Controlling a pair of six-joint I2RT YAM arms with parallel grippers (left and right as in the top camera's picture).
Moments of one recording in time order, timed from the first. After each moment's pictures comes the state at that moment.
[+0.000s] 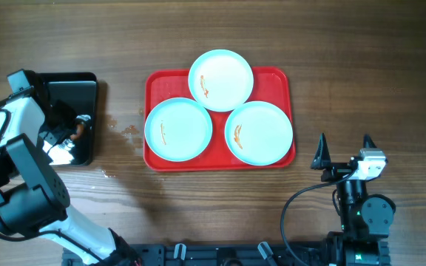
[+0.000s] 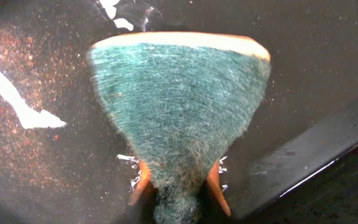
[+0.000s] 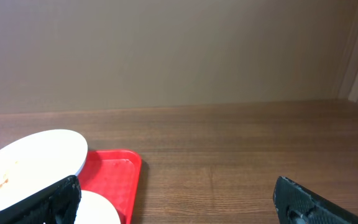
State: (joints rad) left arm 0.45 1.90 1.21 -0.70 0.04 -0.50; right arm -0.08 0.02 0.01 0.00 -0.07 0.04
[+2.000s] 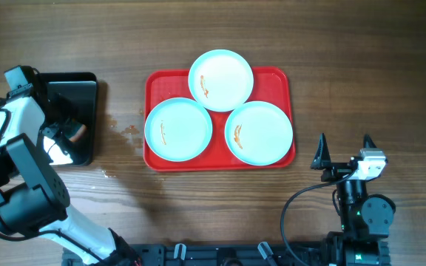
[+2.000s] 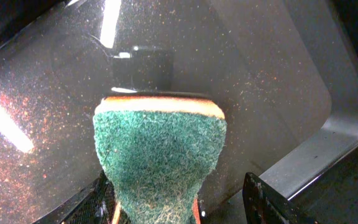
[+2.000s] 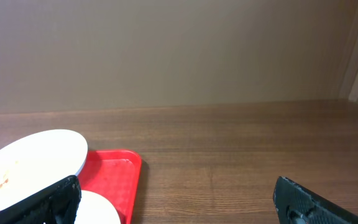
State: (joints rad) left arm 0.45 1.90 1.22 -0.59 0.02 -0.50; right arm -0.08 0.02 0.01 0.00 -0.07 0.04
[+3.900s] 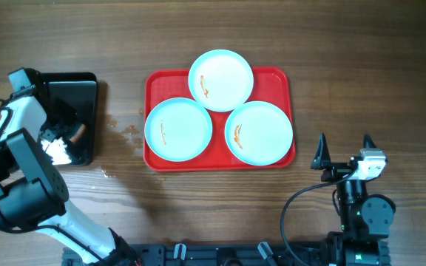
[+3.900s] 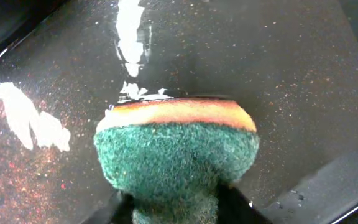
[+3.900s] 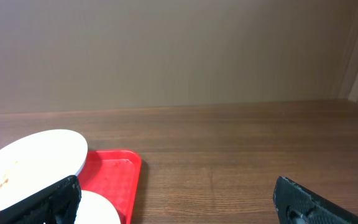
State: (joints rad) left arm 0.45 1.94 1.22 -0.59 -0.04 -0.47; right arm -0.08 0.02 0.01 0.00 -0.07 0.04
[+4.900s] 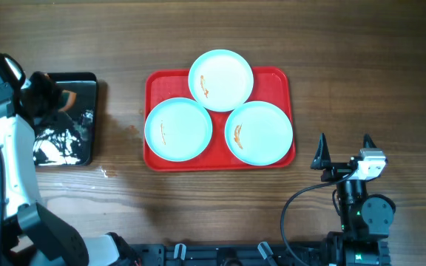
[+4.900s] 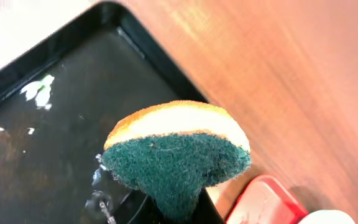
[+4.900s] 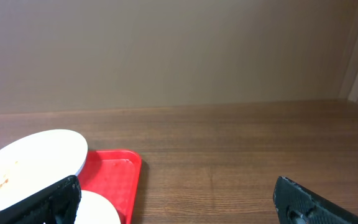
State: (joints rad) left arm 0.45 1.54 1.22 -0.60 0.20 -0.48; right arm -0.08 0.02 0.01 0.00 -0.07 0.04
